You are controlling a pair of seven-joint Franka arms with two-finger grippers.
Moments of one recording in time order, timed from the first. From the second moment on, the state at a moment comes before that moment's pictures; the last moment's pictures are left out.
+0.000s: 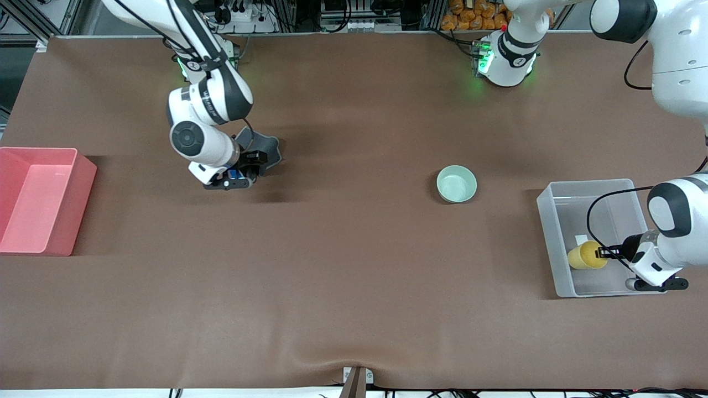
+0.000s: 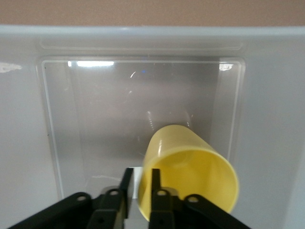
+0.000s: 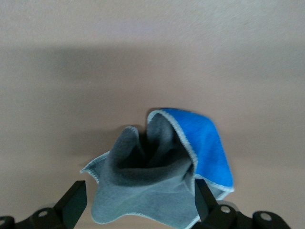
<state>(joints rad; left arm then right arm) 0.20 0.74 0.02 -1.43 -0.03 2.07 0.19 0.51 0.19 -0.09 -2.34 0.20 2.24 0.25</state>
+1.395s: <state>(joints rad) 0.08 0.48 0.00 -1.40 -0.02 1.77 0.07 0.51 0.28 -0.11 -2.35 0.19 2.33 0.29</state>
